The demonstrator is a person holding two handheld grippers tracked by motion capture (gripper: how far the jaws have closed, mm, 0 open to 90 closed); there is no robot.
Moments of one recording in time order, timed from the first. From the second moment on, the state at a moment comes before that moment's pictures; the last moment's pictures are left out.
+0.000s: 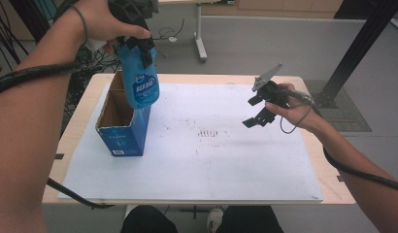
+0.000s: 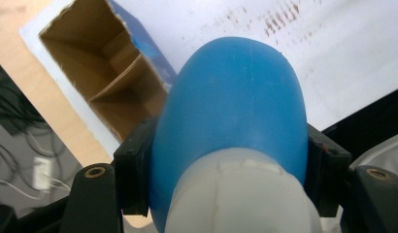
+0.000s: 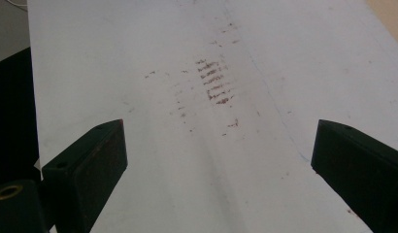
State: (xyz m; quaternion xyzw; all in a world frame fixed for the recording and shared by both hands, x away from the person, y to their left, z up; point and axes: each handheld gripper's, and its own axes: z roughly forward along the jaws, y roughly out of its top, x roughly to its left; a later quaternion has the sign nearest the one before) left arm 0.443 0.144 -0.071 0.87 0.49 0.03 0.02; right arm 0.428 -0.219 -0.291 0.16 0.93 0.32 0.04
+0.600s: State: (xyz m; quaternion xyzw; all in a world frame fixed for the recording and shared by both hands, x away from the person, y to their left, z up) left arm 0.453 0.196 -0.048 0.73 0.68 0.07 0.04; right arm 0.424 -0.236 -0.286 0.16 0.93 0.31 0.04
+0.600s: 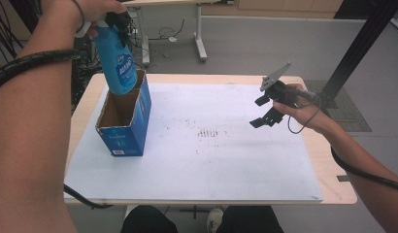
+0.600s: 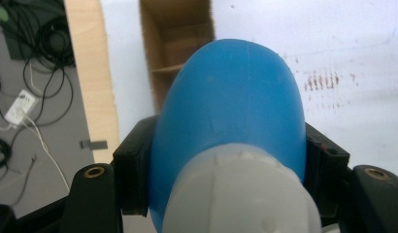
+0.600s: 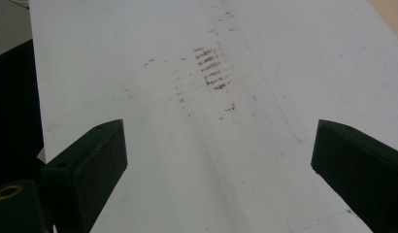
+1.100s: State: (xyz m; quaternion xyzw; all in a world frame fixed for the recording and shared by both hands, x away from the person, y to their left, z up) left arm 0.448 0.232 -0.052 0.64 0.76 0.07 0.05; right arm 0.421 -0.241 -0.287 0.16 0.93 0.32 0.04
